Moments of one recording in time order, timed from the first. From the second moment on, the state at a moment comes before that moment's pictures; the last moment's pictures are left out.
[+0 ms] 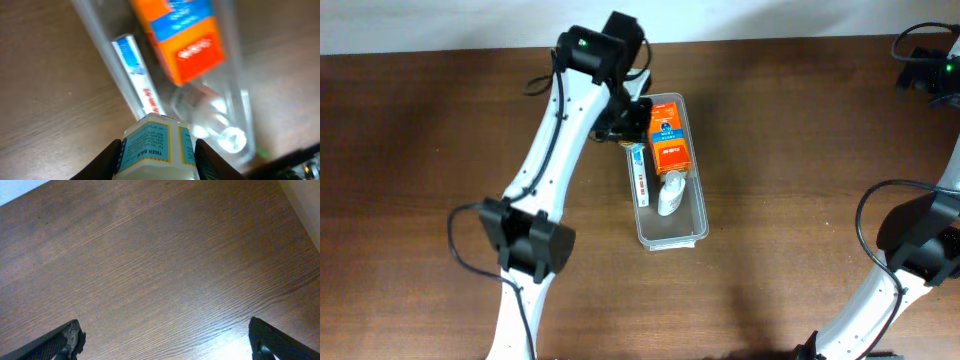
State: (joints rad) left arm -0.43 2.36 2.62 -1.68 0.22 -0.17; right arm -0.50 2.23 2.42 -1.25 -0.02 0.00
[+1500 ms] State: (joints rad) left arm -0.69 2.21 2.33 -1.68 0.10 0.17; right arm -0.50 2.23 2.42 -1.25 -0.02 0.00
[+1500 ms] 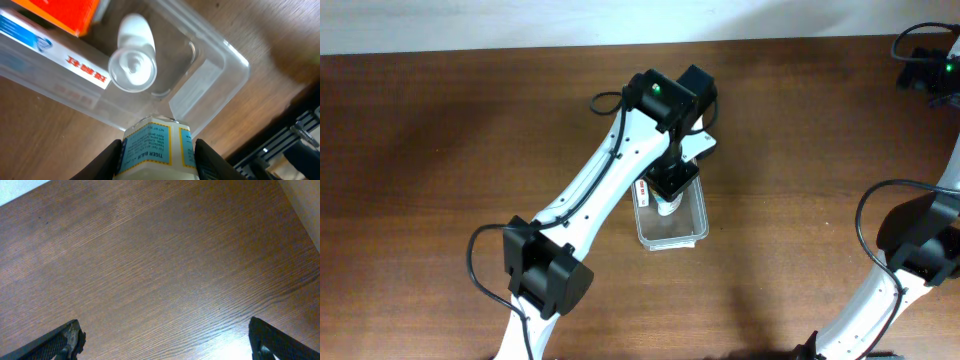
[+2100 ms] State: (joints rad) left arm -0.69 2.21 2.19 -1.61 0.09 0.17; right arm -0.50 2.23 2.42 -1.25 -0.02 0.00
